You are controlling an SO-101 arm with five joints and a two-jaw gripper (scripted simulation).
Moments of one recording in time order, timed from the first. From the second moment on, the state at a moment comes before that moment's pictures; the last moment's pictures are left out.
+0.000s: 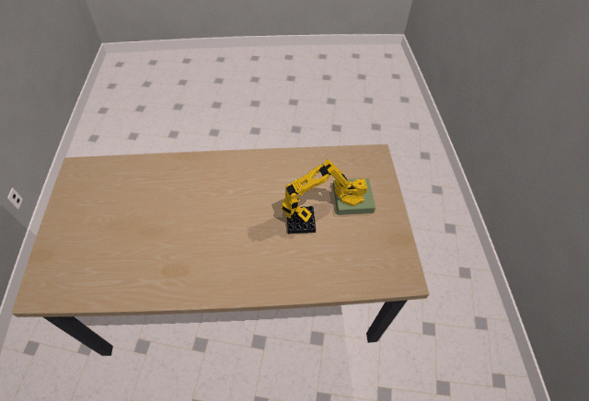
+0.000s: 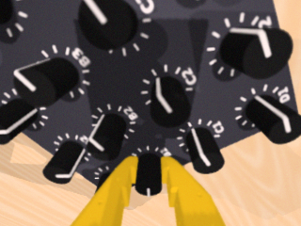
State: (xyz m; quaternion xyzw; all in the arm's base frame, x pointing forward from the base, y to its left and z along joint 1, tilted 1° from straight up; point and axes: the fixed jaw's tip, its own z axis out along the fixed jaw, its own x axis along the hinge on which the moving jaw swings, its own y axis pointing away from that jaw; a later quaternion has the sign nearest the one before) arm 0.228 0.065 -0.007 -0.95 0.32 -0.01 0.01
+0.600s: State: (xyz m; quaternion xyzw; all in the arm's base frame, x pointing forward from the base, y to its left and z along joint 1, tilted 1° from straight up) arm 0.227 0.066 -0.007 -0.89 0.45 -0.01 0.01
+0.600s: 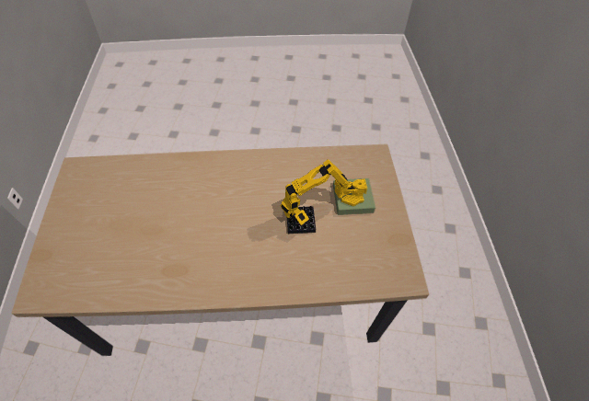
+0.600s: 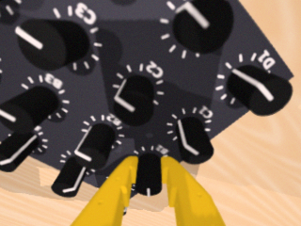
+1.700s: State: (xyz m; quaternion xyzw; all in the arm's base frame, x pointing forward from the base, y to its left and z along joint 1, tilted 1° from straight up) arm 0.226 0.069 -0.007 -0.75 0.66 -0.01 0.01
